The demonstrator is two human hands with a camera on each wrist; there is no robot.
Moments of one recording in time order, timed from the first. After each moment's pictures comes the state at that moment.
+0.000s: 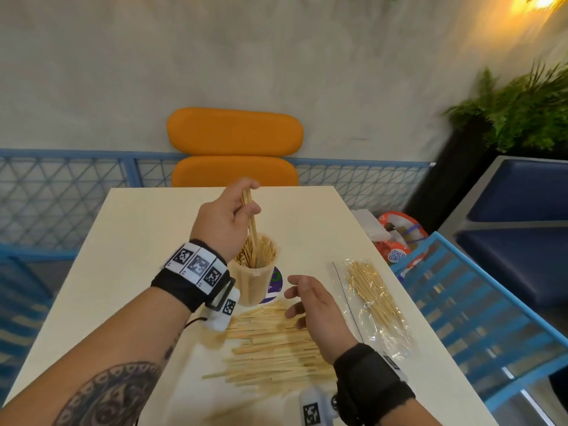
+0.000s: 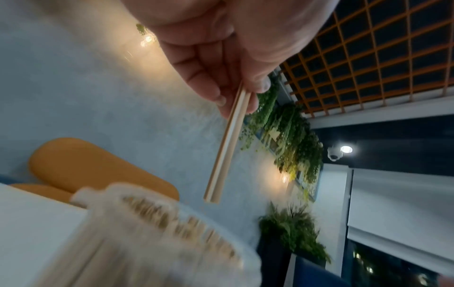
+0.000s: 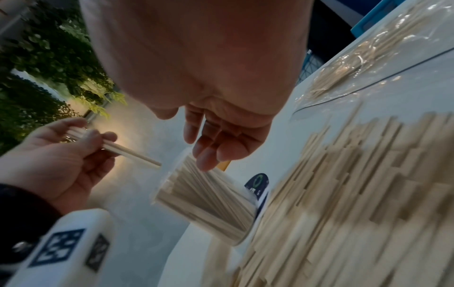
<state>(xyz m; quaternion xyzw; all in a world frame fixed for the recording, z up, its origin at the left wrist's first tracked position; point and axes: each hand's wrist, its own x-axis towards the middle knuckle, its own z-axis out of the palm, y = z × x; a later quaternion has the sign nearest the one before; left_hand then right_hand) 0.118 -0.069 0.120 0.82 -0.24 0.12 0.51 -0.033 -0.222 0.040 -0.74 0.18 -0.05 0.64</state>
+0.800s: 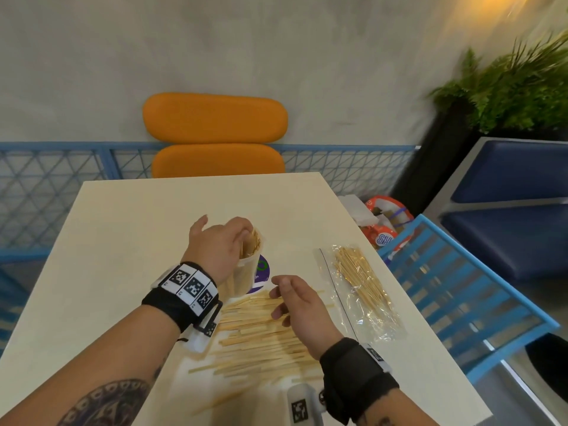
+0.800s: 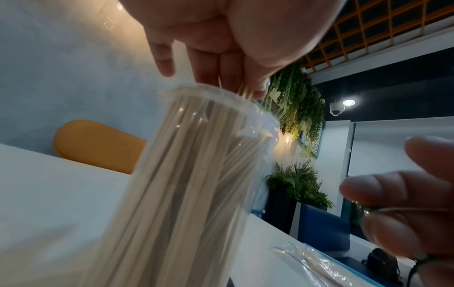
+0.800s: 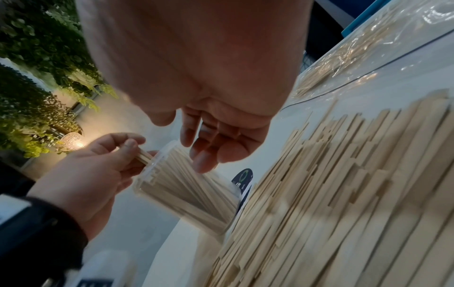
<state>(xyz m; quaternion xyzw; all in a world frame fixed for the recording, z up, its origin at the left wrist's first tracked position) 0.120 -0.079 0.053 0.91 -0.30 0.05 0.29 -0.038 -0.222 0.021 -0.74 0.20 -0.03 0.64</state>
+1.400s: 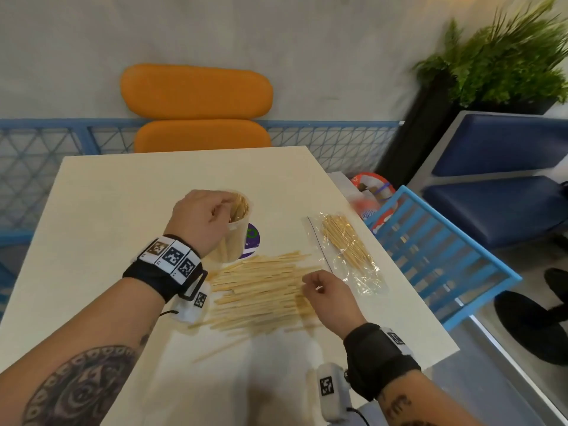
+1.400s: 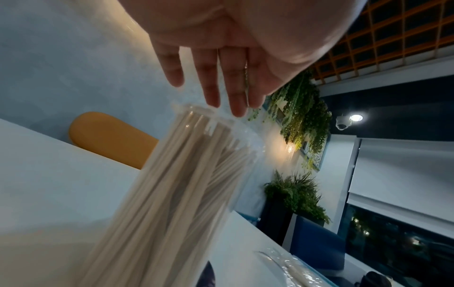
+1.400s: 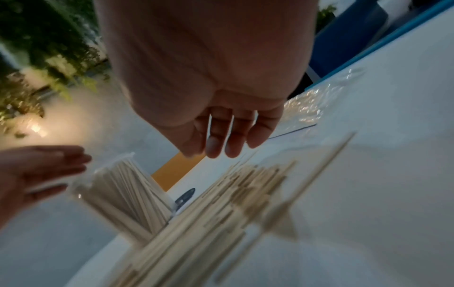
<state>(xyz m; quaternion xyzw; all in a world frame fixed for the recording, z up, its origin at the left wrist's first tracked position) 0.096 -0.058 0.056 0.87 -0.29 0.08 0.38 -0.109 -0.256 0.000 -0.84 0.29 -0.06 0.45</state>
